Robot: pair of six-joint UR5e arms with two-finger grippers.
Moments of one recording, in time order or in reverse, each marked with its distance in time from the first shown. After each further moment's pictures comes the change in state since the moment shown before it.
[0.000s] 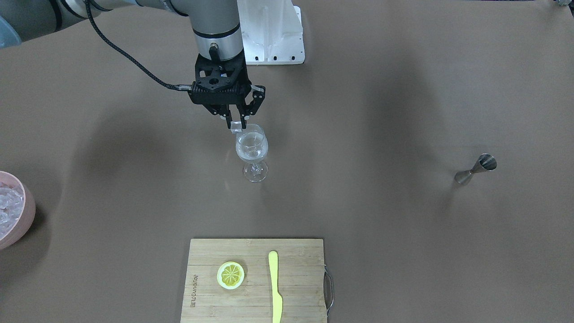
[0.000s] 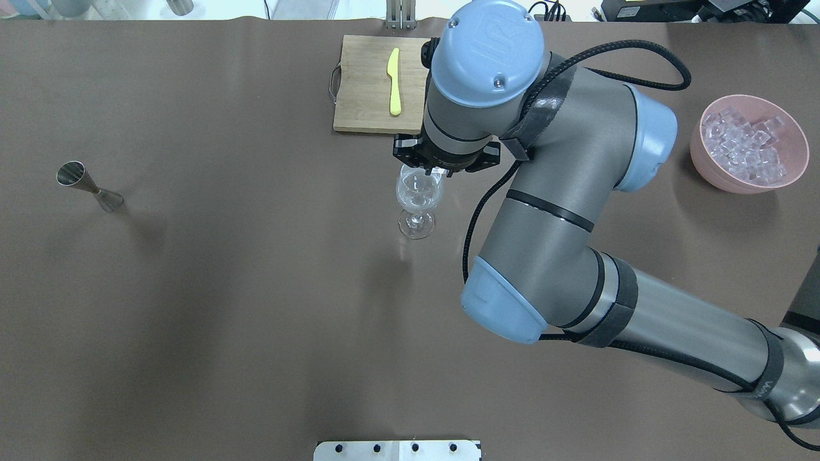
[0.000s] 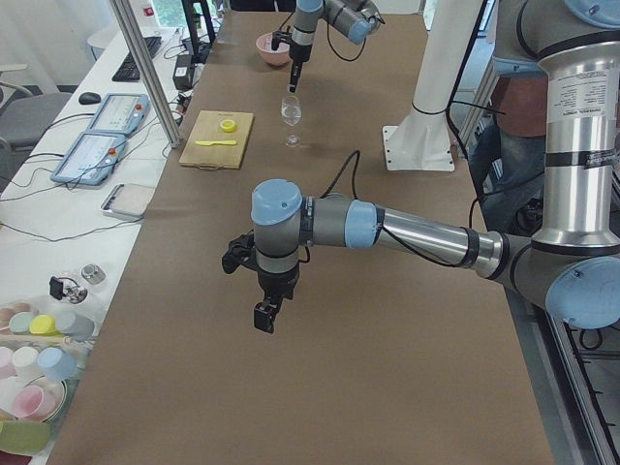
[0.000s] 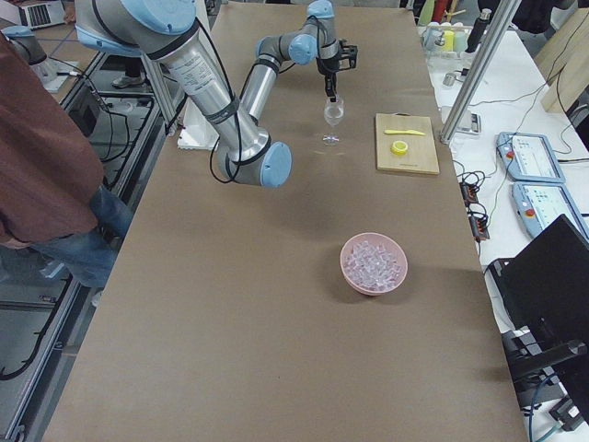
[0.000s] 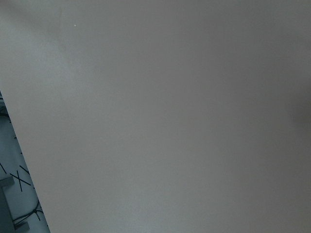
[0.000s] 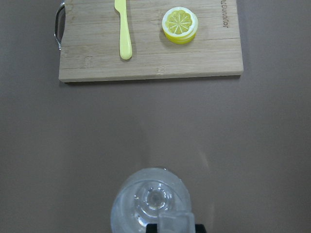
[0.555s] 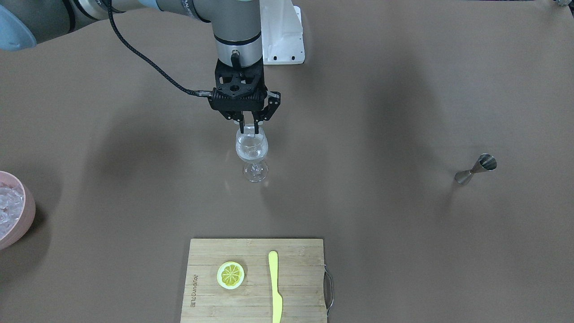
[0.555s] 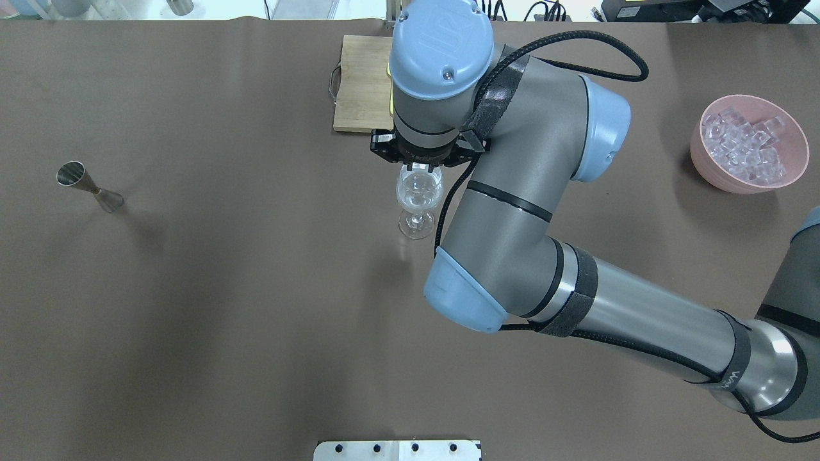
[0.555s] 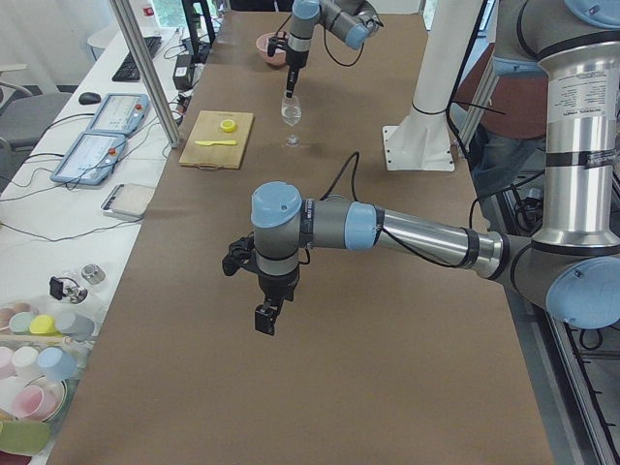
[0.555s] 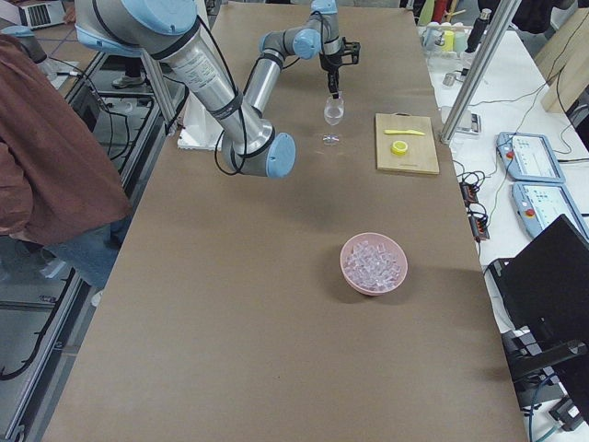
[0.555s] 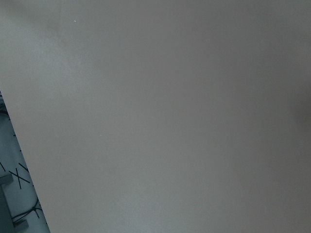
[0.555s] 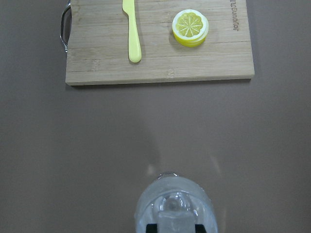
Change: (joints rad) left arm 0.000 0.000 0.005 0.000 0.000 0.000; right arm -0.009 0.055 -0.069 -0.004 -0.015 0.003
